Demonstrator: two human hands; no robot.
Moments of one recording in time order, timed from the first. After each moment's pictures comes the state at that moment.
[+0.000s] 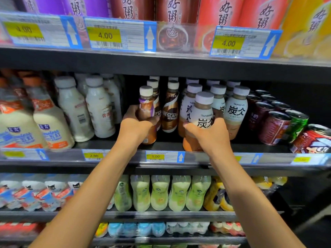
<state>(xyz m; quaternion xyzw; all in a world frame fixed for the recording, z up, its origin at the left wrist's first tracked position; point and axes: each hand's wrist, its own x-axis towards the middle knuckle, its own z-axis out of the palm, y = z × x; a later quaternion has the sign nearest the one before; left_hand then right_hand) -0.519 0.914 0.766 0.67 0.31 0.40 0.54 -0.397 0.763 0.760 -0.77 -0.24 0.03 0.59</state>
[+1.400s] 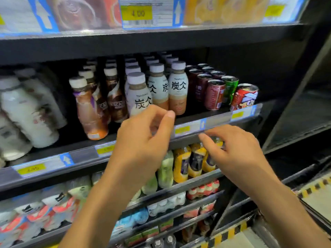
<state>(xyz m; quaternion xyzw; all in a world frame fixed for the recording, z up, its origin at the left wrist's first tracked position) -0.550 0.753 0.799 0.85 0.08 0.33 0.41 -0.450 0.584 0.764 -0.92 -0.28 -0.11 0.26</state>
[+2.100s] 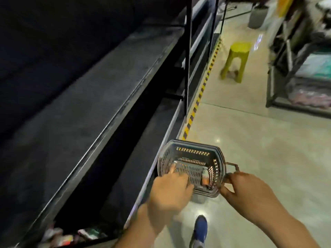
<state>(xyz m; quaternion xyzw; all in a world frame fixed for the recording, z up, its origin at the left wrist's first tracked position) -0.188 0.211 0.538 0.93 -0.32 -0.19 0.02 -0.273 0.039 0.552 -0.96 0.18 0.18 0.09</state>
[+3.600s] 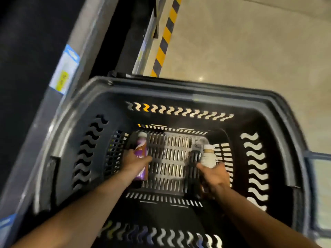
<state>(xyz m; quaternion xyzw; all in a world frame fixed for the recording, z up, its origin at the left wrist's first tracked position) 0.125 0.069 -0.338 0.83 0.18 -0.43 0.32 -0.035 -0.130 -0.320 -0.58 0.66 0.16 0.46</state>
